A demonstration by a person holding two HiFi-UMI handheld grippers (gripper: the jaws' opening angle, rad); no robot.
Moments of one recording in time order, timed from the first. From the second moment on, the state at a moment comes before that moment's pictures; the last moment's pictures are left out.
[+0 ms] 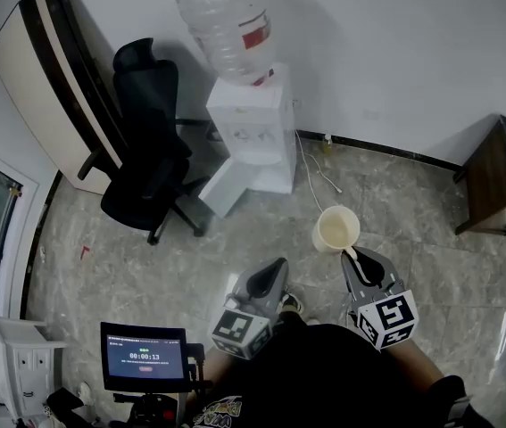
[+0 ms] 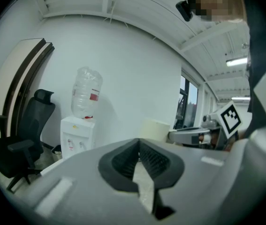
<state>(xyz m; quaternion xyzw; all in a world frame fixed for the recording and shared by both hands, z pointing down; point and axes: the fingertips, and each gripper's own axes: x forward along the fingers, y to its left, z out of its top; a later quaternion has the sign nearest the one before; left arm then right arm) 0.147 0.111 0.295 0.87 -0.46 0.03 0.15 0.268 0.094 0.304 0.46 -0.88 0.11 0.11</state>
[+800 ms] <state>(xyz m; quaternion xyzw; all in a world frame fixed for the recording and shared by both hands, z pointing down) -0.002 -0.031 0.300 0.83 -0.53 -0.01 0.15 0.126 -0.083 0.290 0.40 -0.90 0.08 0.13</state>
